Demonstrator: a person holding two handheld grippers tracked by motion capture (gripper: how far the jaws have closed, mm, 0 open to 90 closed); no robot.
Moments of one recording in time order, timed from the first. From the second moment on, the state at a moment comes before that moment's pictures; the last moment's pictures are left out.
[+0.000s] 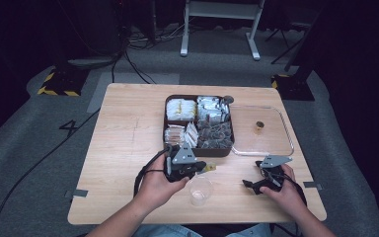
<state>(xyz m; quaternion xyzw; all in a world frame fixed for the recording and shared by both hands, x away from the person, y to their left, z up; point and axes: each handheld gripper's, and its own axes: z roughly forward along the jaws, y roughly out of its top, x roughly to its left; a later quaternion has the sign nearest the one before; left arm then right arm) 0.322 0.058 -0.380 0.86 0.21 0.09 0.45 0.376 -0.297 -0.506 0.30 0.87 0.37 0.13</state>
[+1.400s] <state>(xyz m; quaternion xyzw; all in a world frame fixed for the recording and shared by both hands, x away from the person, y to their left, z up) 0.306 0.063 -0.398 0.86 0.24 0.06 0.45 0.376 -0.297 -0.506 0.30 0.87 0.37 0.13</state>
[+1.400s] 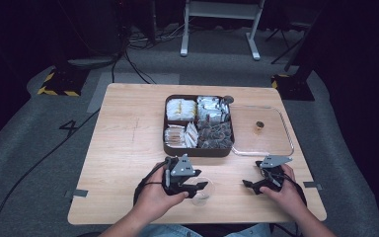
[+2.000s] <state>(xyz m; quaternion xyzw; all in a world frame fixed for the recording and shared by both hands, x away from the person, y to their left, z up) 0.312 0.111 -0.390 0.85 0.30 0.14 0.41 0.376 -0.297 -0.506 0.30 0.87 0.37 0.13</state>
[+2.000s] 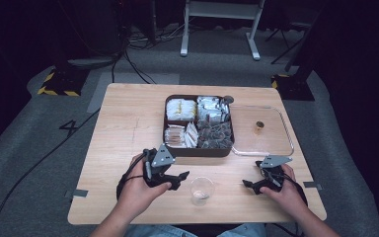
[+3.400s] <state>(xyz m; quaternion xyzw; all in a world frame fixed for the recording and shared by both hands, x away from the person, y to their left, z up) 0.318 0.200 -0.481 0.86 0.39 0.13 0.30 0.376 -0.297 -0.506 0.30 0.87 0.37 0.13</state>
